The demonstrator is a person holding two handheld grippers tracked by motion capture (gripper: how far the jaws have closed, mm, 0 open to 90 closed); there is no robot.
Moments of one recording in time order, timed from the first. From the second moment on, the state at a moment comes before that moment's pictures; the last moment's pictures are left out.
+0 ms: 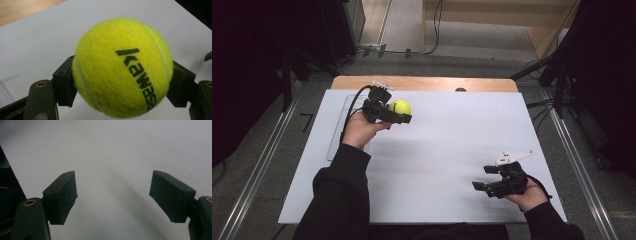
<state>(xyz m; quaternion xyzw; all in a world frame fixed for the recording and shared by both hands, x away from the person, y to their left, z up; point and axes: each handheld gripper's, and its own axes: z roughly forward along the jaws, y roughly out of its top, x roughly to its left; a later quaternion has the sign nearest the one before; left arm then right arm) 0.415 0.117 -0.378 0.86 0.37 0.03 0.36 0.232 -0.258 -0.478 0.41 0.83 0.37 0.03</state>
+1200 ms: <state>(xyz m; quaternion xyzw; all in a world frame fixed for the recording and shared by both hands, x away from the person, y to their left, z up) 0.418 0.163 -0.376 0.83 0.41 0.04 0.37 0.237 -0.252 -0.479 0.40 0.84 0.37 0.03</state>
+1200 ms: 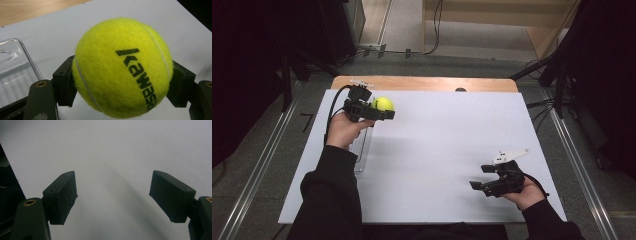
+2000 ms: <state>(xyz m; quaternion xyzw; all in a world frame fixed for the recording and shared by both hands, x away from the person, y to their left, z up) 0.422 0.193 -0.375 0.81 0.45 0.09 0.35 0.237 -0.252 -0.479 0.40 0.84 0.37 0.03</state>
